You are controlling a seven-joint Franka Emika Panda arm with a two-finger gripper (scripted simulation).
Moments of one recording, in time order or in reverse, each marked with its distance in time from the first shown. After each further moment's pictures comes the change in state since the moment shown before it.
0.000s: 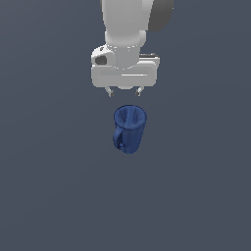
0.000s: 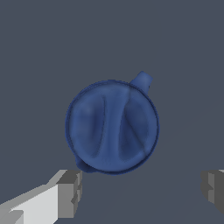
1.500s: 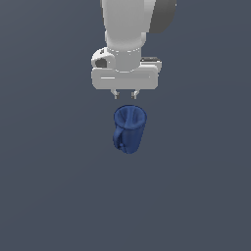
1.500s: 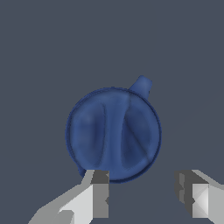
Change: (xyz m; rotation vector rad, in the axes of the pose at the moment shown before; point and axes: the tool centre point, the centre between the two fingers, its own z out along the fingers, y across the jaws) arm 0.012 -0.003 0.002 -0.001 -0.018 0.053
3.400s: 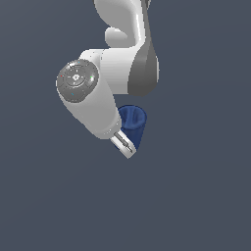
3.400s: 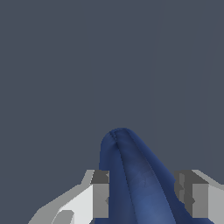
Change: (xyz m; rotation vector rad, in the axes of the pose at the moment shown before) arm 0.107 0.037 0.099 -0.023 -0.294 0.798
